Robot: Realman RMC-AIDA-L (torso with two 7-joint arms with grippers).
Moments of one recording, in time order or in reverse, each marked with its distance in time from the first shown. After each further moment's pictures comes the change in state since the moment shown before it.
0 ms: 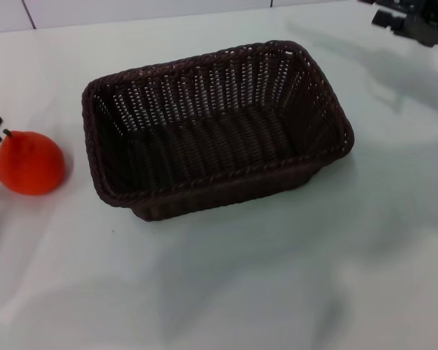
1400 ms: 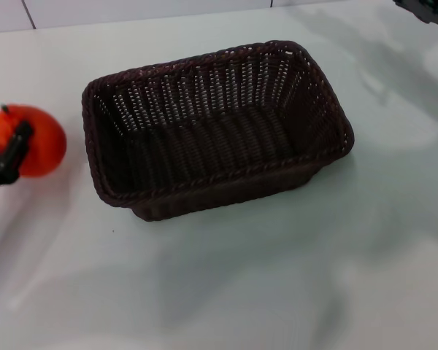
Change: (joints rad) left arm -0.029 0.000 0.069 -0.015 0.080 0.027 -0.084; right arm 0.012 0.049 0.000 0.062 0.190 -0.121 -0.207
